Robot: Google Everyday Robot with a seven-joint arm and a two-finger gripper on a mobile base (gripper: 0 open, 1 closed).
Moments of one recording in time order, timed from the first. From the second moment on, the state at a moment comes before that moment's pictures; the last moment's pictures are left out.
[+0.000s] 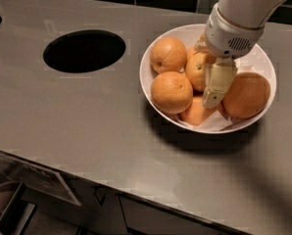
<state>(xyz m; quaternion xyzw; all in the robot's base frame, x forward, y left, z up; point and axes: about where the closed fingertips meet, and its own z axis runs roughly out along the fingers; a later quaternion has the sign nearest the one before) 0.507 -0.139 0.935 -0.69 0.71 0.00 0.12</state>
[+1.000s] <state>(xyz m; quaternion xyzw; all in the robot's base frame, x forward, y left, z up) 0.504 -0.138 0.970 -0.70 0.70 -0.03 0.14</state>
